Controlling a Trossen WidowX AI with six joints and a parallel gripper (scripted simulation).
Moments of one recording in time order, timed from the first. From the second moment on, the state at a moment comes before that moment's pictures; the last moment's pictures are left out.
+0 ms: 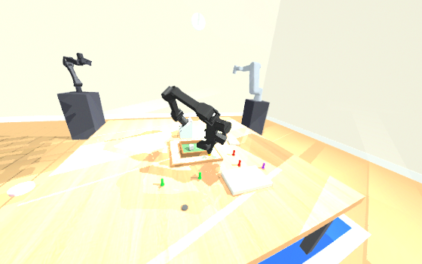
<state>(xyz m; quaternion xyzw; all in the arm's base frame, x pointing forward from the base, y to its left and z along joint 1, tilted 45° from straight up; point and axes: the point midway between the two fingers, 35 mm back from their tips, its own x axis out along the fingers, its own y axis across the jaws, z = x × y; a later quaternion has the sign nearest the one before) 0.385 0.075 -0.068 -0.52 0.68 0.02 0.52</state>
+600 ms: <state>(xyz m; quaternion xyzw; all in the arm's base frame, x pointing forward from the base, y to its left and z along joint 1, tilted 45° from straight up) 0.386 0.065 -0.078 -0.52 0.68 0.02 0.52</state>
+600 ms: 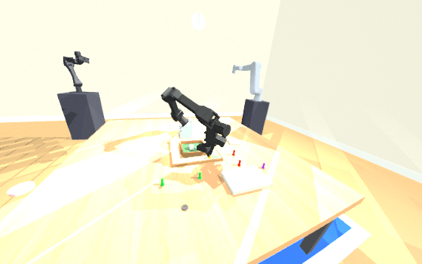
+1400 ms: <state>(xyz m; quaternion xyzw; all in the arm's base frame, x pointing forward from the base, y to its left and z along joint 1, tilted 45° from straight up) 0.313 0.122 0.004 -0.45 0.68 -0.06 0.58</state>
